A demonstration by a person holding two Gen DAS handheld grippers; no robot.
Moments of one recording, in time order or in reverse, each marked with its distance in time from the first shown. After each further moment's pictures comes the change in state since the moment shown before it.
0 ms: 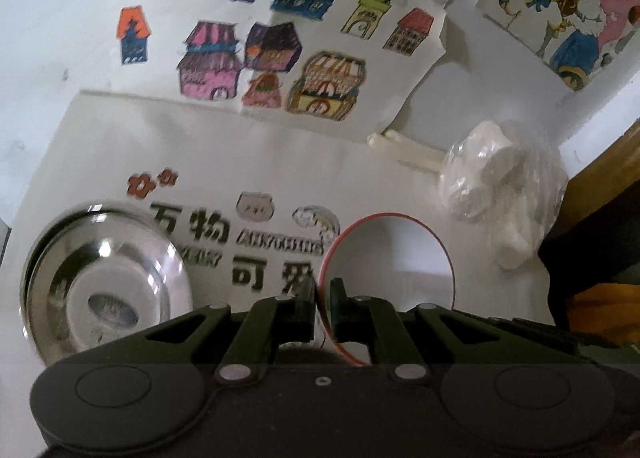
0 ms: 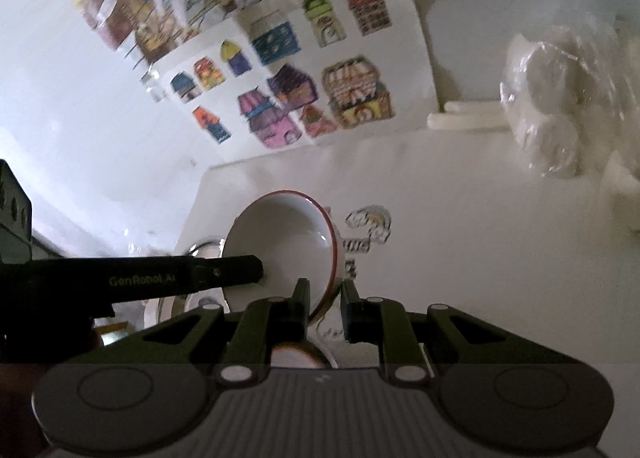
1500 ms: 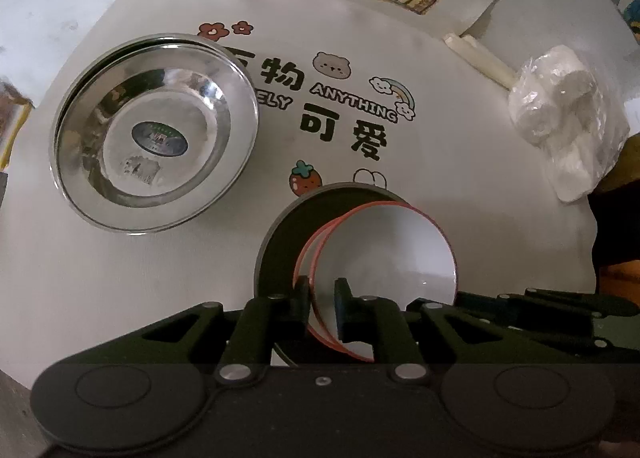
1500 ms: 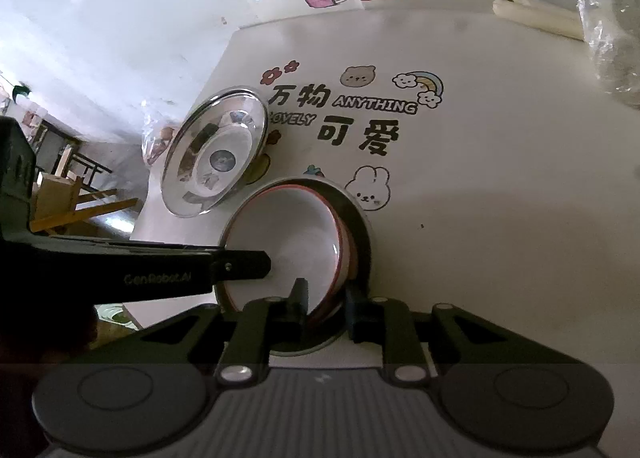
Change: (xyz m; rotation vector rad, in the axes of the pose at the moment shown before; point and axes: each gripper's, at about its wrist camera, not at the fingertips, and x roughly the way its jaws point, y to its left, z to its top) left arm 0.014 0.028 -0.073 -0.160 0.204 0.117; right arm 0.031 0.011 -0.040 -0.153 0.345 0.043
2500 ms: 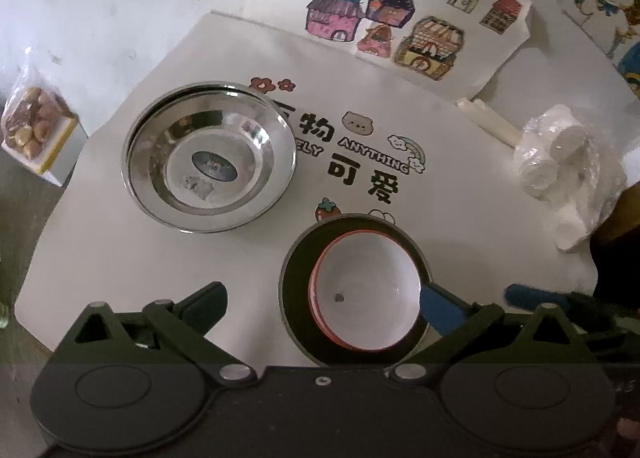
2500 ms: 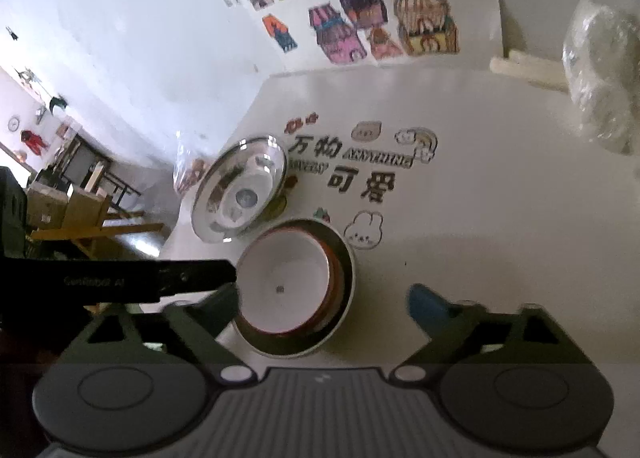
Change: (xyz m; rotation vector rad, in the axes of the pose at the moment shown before) left arm -0.051 -0.005 -0.030 -0.075 -0.188 0.078; right arm -0.048 -0.018 -0.008 -0.070 -0.158 0.073
